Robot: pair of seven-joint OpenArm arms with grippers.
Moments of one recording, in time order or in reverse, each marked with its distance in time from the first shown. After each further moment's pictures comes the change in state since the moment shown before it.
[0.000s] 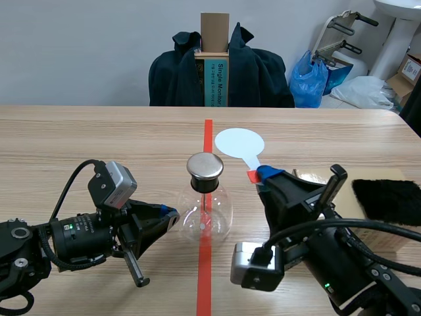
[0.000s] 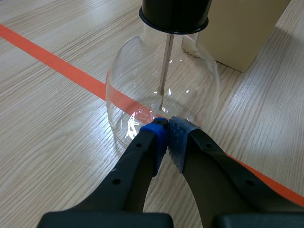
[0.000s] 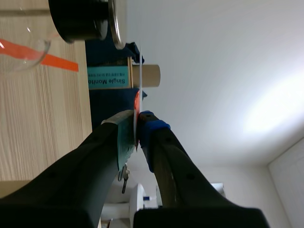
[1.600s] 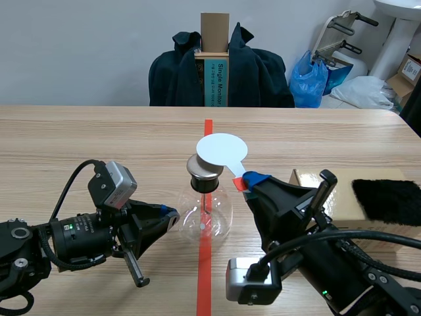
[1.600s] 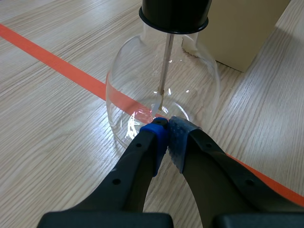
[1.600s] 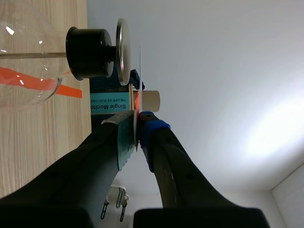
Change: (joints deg) left arm 0.0 0.0 0.0 0.0 0.0 0.0 0.0; right arm 0.0 0.0 0.0 0.0 0.0 0.0 5.6
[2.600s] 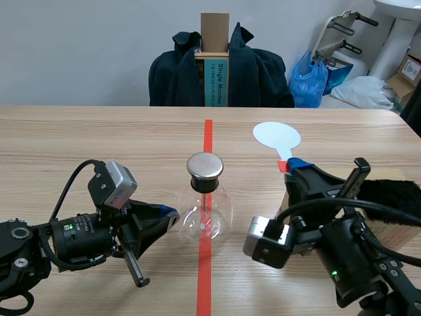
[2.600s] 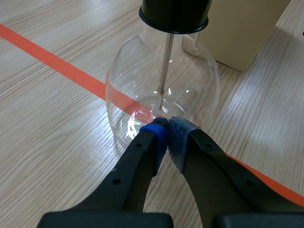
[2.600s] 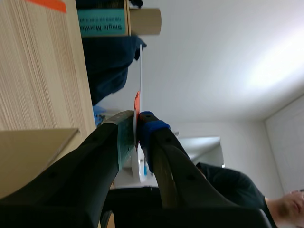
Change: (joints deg) left arm 0.0 0.0 0.0 0.0 0.0 0.0 0.0; right arm 0.0 0.0 0.0 0.0 -0.2 0.0 -21.3
